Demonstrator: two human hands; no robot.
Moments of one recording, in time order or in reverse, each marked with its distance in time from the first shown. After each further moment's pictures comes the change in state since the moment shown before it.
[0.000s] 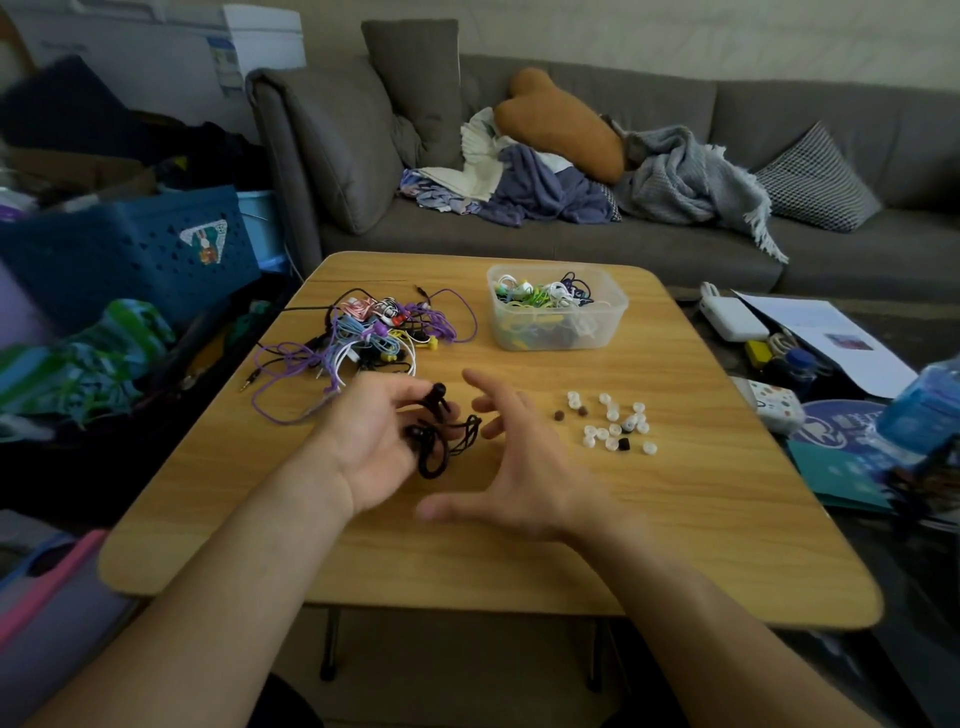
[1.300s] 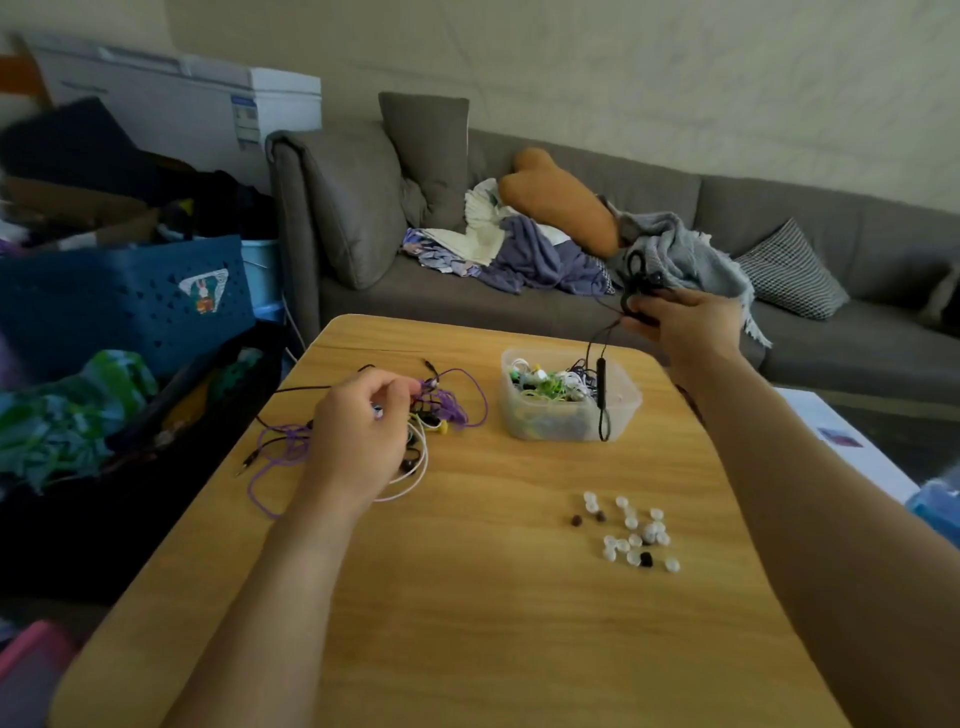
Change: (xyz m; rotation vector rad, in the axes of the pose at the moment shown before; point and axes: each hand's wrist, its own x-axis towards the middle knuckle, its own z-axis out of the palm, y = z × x) left_hand 0.065 0.044 -0.029 0.762 0.398 0.883; right_hand 0.155 0.020 -0.176 0.712 0.742 0.218
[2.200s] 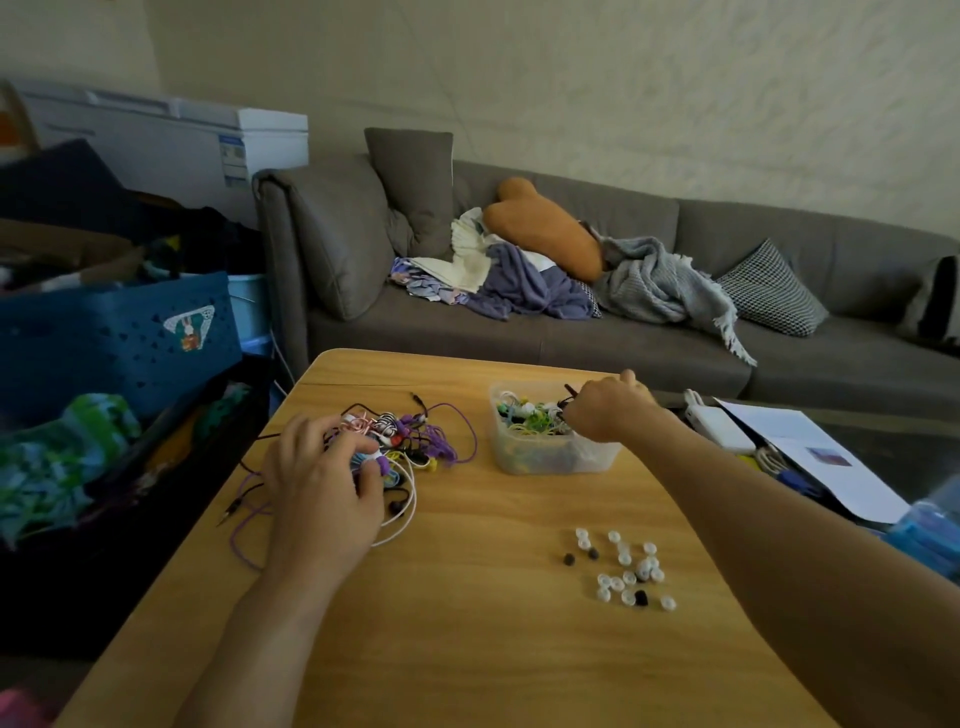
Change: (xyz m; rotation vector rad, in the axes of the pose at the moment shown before) left_hand -0.002 -0.036 0.000 0.480 0.014 0.071; right_hand 0.003 0.043 0.025 -1.823 -0.447 -0.220
